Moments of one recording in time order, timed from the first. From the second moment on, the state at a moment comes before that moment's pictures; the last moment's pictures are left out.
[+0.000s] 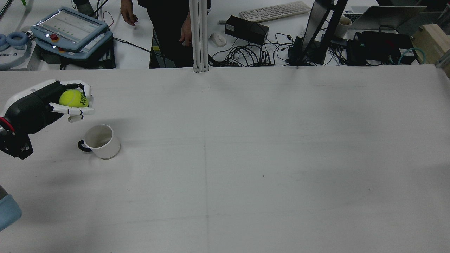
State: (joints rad) left arm -0.87 -1.80 -1.93 0.49 1.43 0.28; right arm 1.50 -1.45 1.48 -3.32 -1.41 0.08
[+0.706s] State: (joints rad) left arm -0.85 -1.78 -1.93 0.43 1.42 0.27; right arm 1.50 -1.45 1.48 -3.32 -1.41 0.08
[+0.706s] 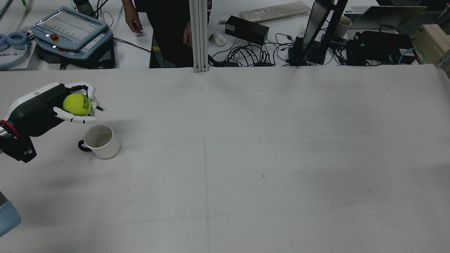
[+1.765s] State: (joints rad) left arm -0.85 -1.74 -1.95 0.39 1.42 0.26; right arm 1.50 -1.45 1.48 -3.32 -1.41 0.08
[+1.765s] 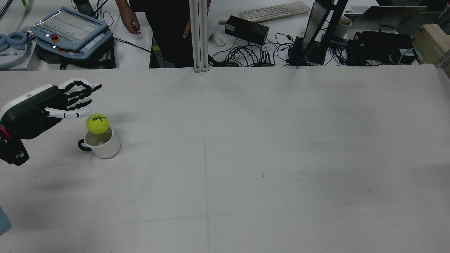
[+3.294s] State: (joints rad) left arm -0.99 -1.74 -2.19 0.55 1.48 0.26; right arm 1.50 -1.45 1.48 -3.32 -1.41 0.08
